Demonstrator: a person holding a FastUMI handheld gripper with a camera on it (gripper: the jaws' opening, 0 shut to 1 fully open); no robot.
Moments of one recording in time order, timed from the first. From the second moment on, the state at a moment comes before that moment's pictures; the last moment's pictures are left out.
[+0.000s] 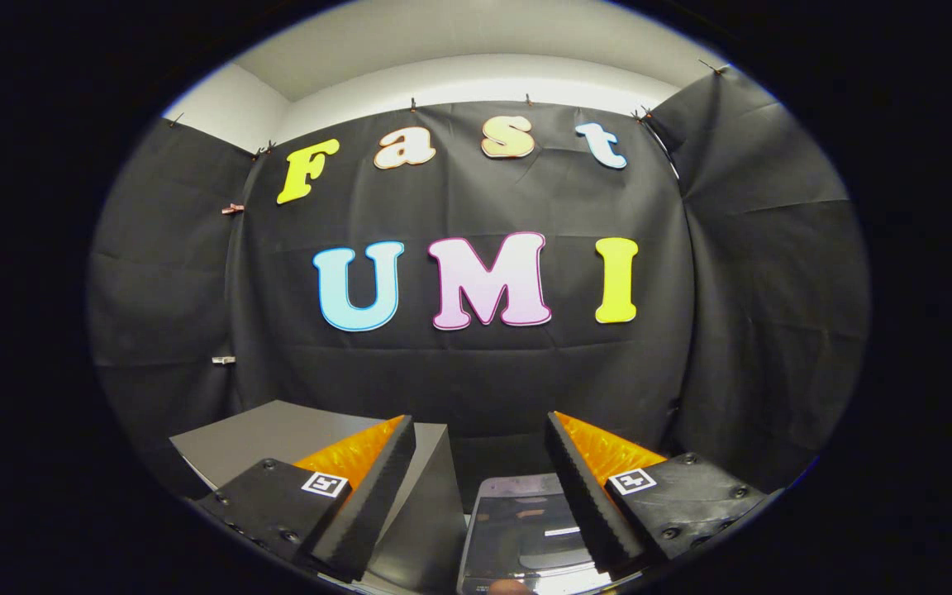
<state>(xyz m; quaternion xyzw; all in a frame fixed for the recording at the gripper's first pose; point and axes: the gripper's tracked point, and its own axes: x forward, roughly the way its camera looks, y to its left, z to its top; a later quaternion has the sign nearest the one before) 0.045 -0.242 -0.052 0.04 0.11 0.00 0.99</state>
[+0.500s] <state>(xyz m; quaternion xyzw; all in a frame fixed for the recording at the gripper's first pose) 0.040 -0.213 -0.060 0.02 0.11 0.01 0.99</state>
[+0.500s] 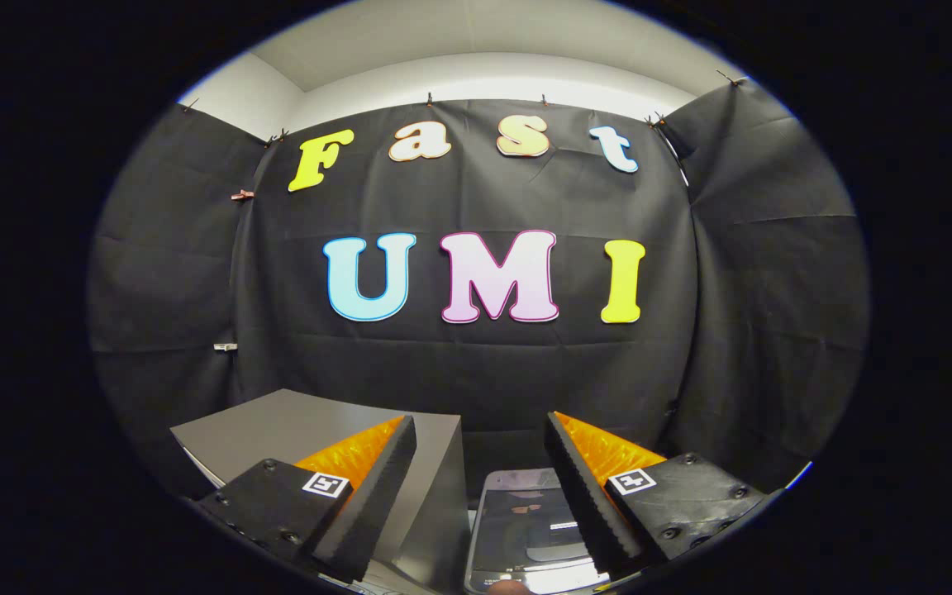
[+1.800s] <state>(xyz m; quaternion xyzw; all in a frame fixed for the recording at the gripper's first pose) 0.058 -0.194 -0.063 0.02 0.11 0.03 0.99</state>
